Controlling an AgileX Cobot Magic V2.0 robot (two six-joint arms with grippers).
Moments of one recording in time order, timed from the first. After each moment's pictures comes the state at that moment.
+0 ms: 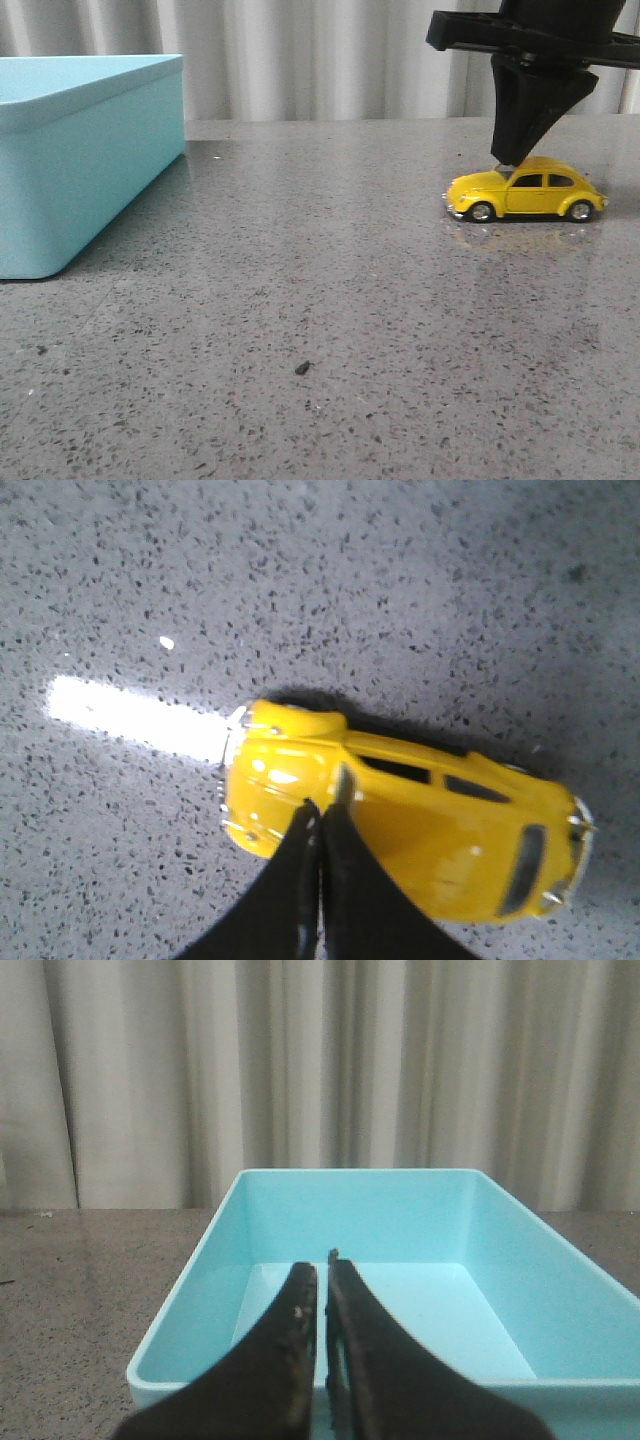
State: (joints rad) left arm -0.04 0.14 -0.21 0.10 0.05 -0.17; right arm 0.21 1.71 -1.44 0.14 1.07 0.00
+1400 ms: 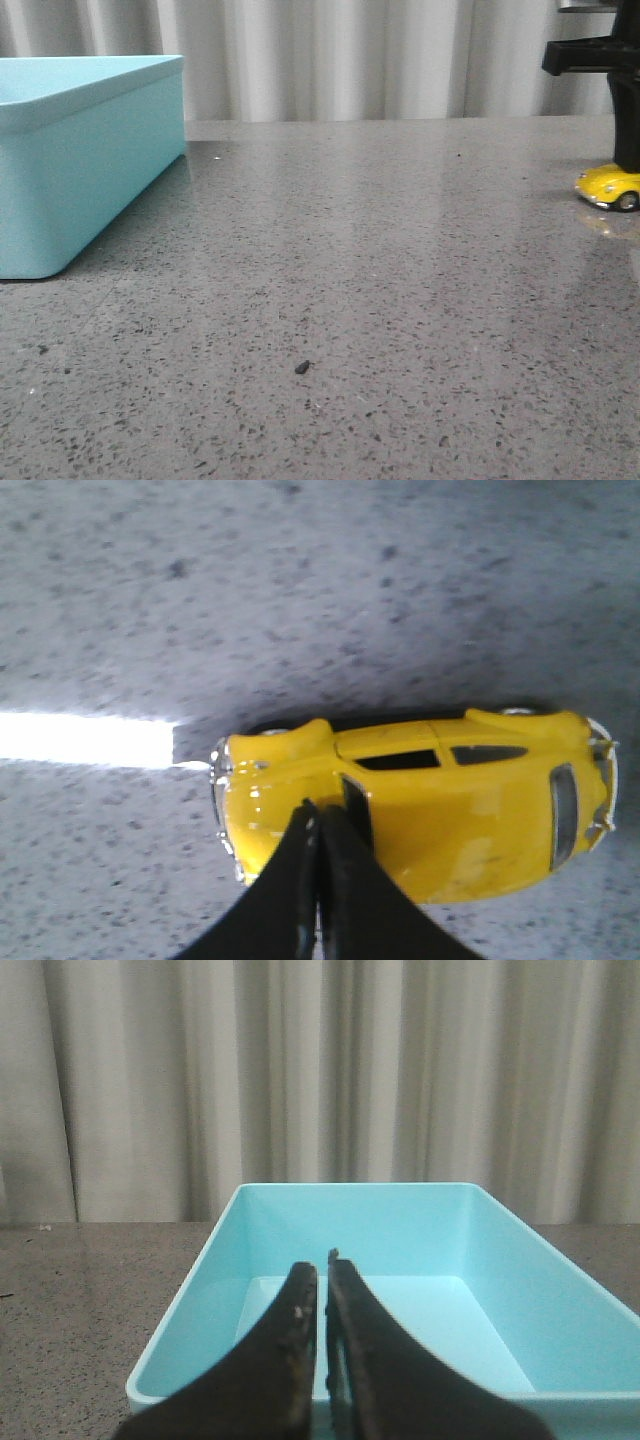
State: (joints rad) left arm -0.04 0.14 -0.21 0.10 0.04 -0.17; right arm -0.02 1.77 -1.46 0.03 1.12 0.01
